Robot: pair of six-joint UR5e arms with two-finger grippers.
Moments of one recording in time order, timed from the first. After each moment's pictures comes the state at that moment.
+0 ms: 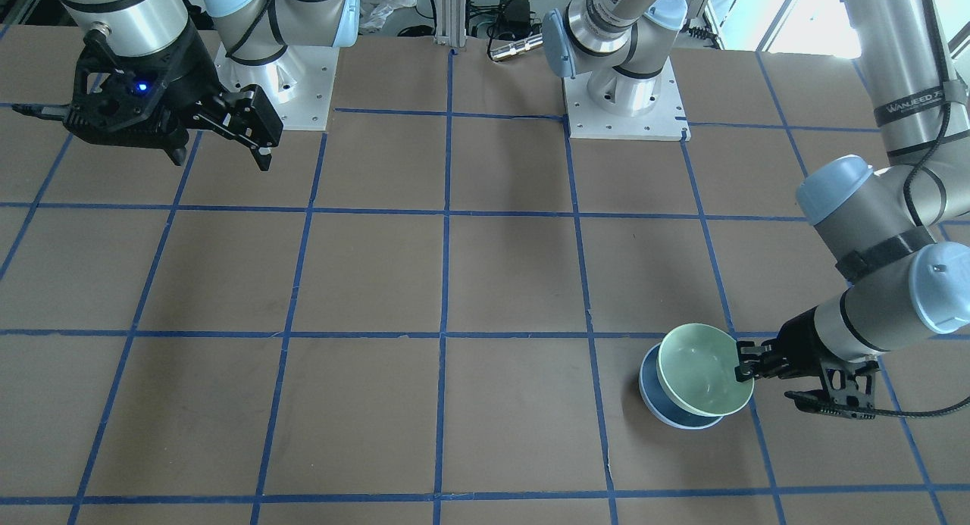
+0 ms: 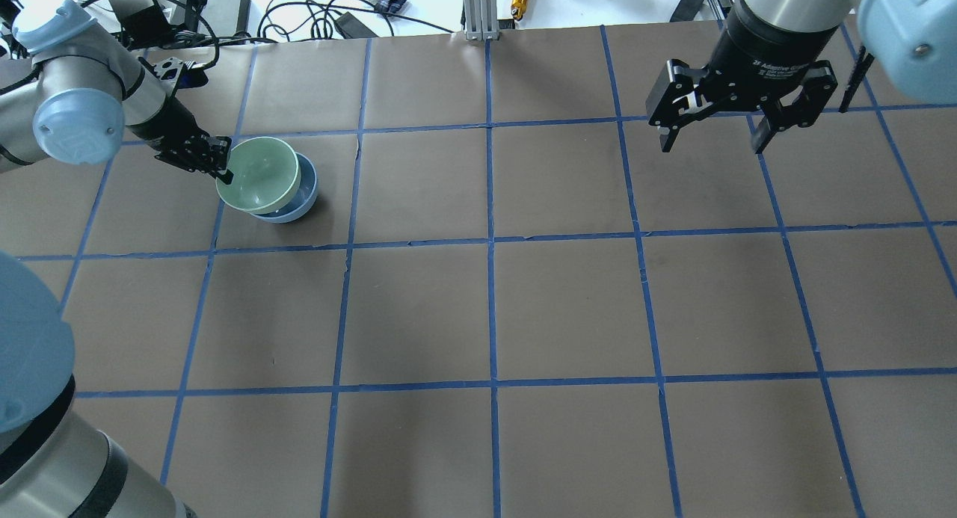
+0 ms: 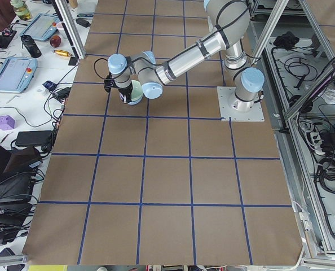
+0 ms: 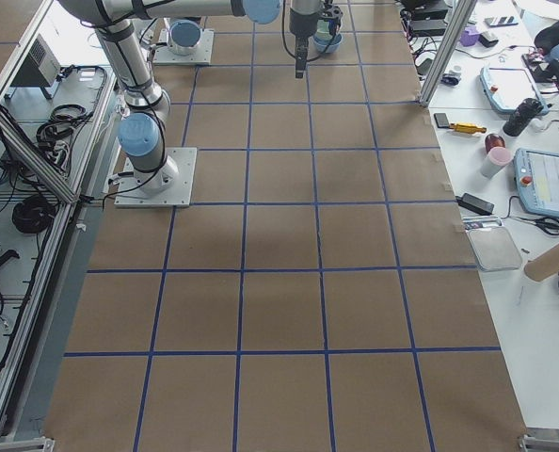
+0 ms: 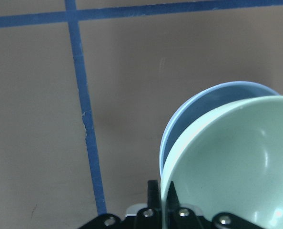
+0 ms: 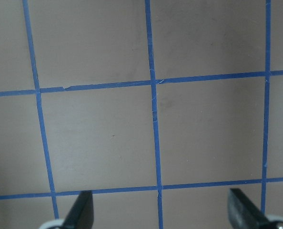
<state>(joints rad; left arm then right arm) -1.22 -2.06 -1.57 -1.16 1.44 0.44 1.57 -1.57 1.53 -1.51 -1.56 0.06</state>
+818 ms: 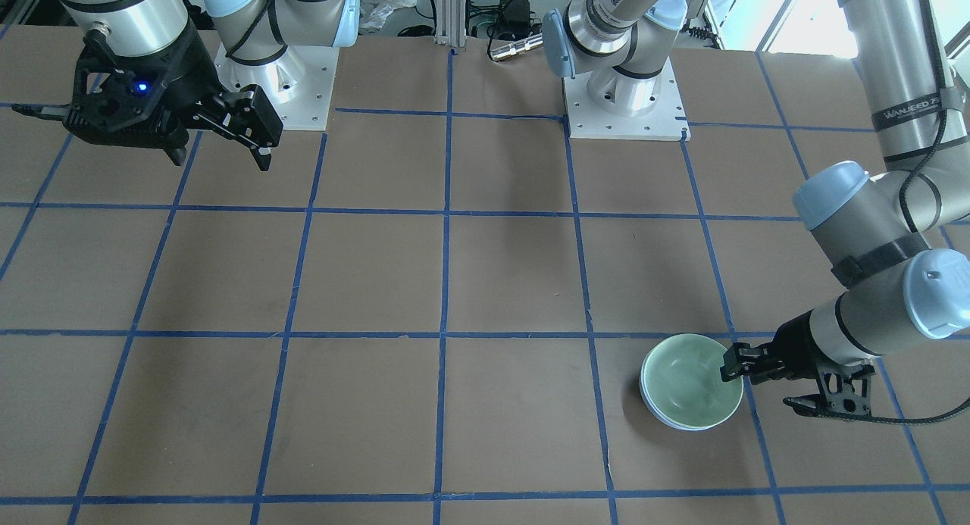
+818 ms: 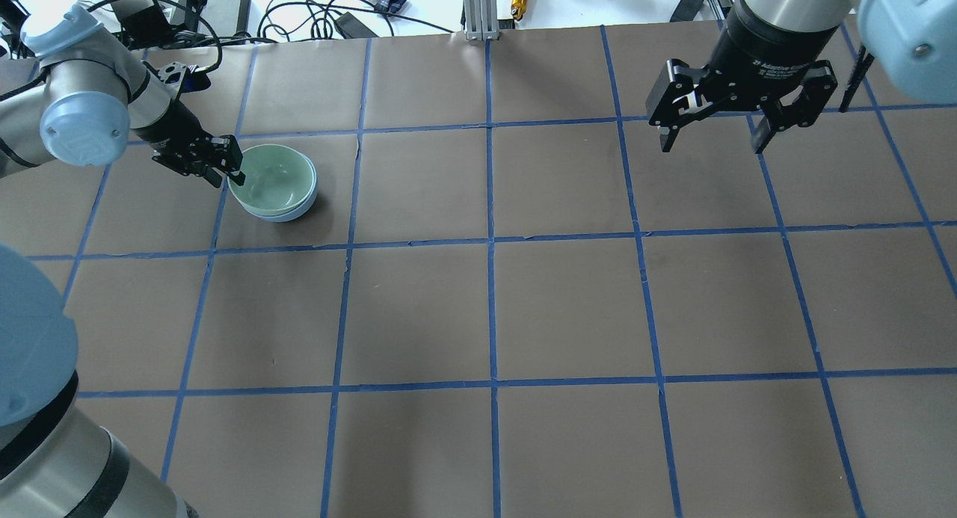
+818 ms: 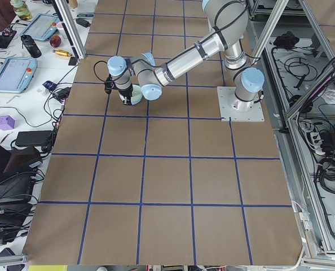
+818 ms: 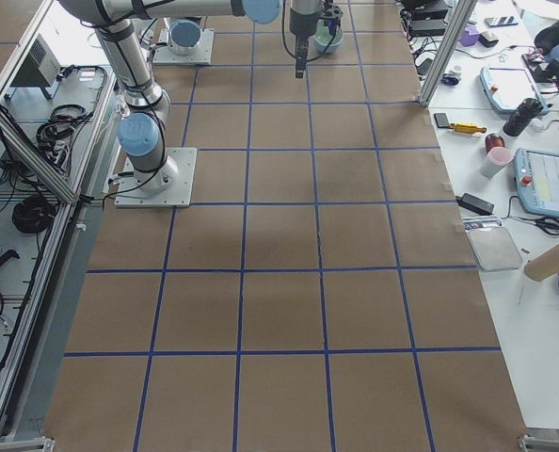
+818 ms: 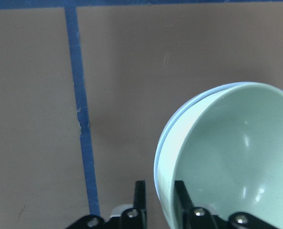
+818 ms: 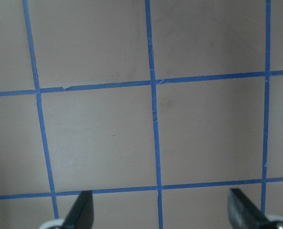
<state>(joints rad) -1.23 -2.07 -1.57 -1.16 1.44 0.40 1.57 -1.57 1.53 -1.51 -1.56 0.06</state>
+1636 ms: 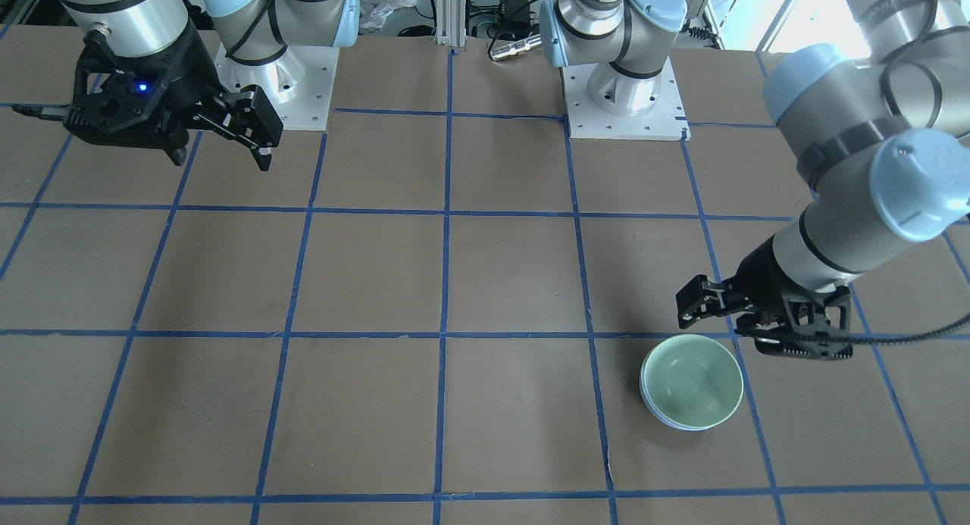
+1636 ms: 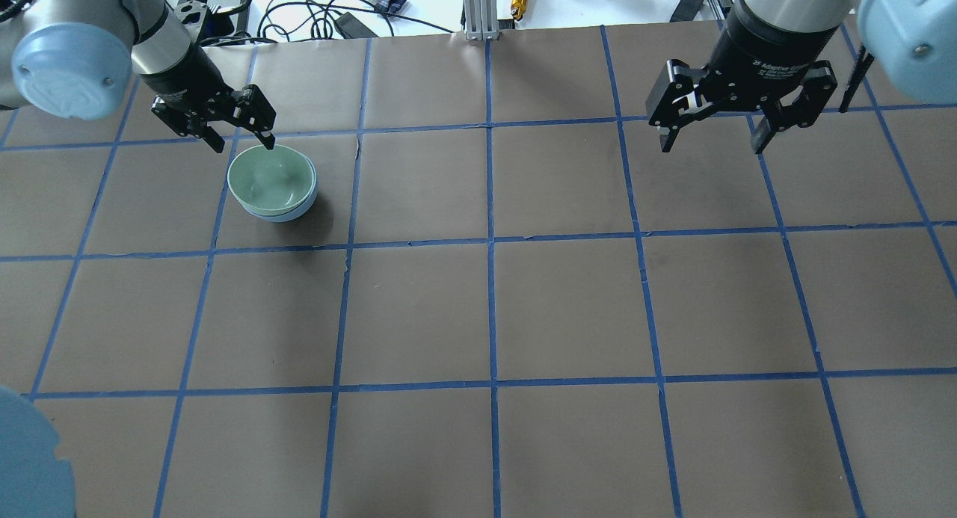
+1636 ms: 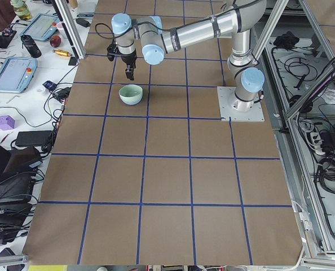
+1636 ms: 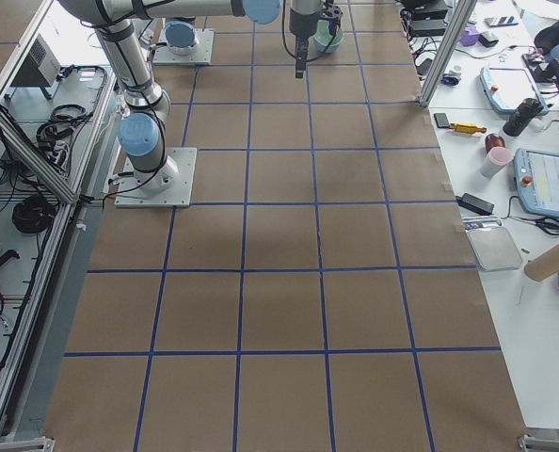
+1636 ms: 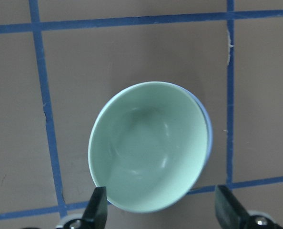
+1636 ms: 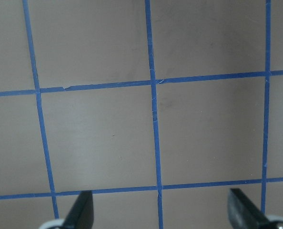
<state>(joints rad) -1.40 -1.85 -1.51 -1.39 1.48 0.22 1.57 -1.57 1.53 -1.51 -1.56 0.06</state>
